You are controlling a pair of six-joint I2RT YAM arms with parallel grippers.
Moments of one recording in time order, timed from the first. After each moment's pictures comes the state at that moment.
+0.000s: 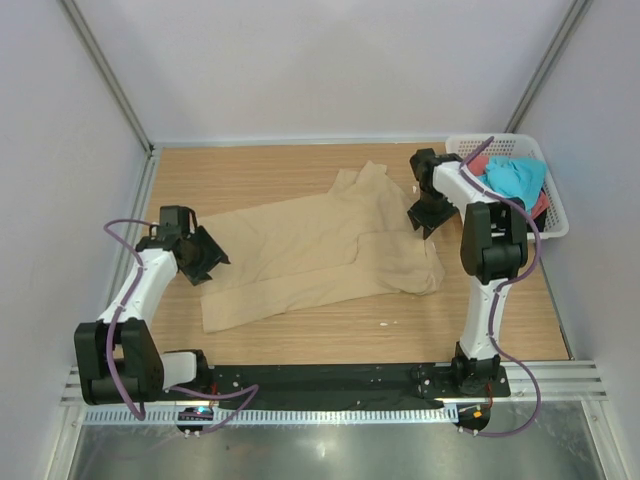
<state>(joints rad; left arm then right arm) 0.05 1.26 0.82 -0.67 0.10 -0.68 0.15 2.07 1.64 -1.07 0.27 1.12</state>
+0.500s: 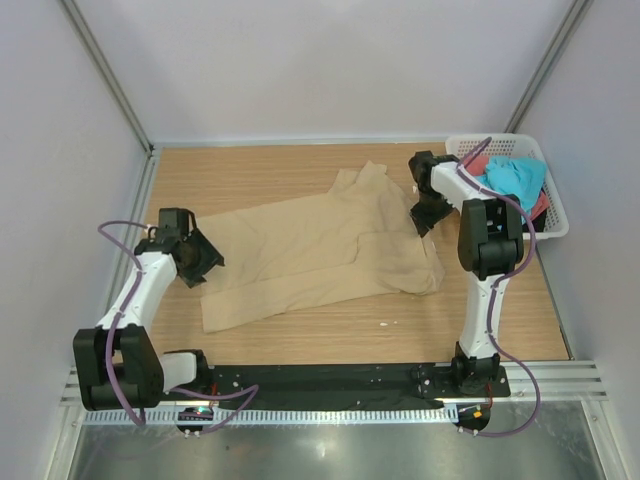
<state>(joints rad) 0.05 1.23 0.81 -0.68 0.03 -0.69 0.14 2.13 1.66 -1.08 0.30 1.13</state>
